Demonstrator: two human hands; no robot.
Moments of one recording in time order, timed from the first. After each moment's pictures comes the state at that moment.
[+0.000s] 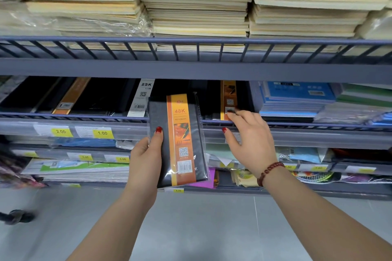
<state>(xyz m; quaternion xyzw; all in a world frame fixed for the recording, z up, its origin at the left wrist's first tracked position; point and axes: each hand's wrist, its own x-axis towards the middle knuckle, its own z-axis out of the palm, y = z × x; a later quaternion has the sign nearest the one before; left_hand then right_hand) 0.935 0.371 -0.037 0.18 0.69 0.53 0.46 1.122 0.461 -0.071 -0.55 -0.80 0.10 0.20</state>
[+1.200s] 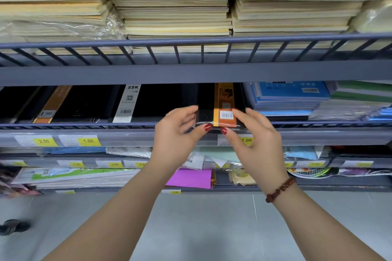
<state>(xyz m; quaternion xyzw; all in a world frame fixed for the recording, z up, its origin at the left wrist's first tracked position) 0.971 0.431 -0.032 0.47 0.63 0.47 0.40 1.133 0.442 -0.046 -0.58 -0.69 0.25 0.36</state>
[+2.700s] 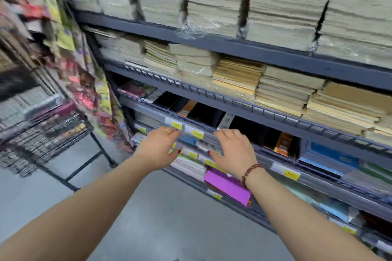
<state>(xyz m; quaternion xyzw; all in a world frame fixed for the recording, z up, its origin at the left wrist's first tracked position) 0.809 0.209 0.132 0.61 0.79 0.03 0.05 0.995 0.335 0.115 -0.31 -0.94 0.10 0.05</state>
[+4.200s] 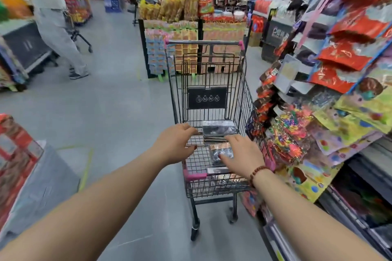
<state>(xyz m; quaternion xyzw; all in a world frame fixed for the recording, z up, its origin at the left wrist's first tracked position) 0.298 -0.172 0.203 0.28 0.95 0.12 -0.03 0.341 0.035 0.180 0.03 -1.00 0.06 0.01</state>
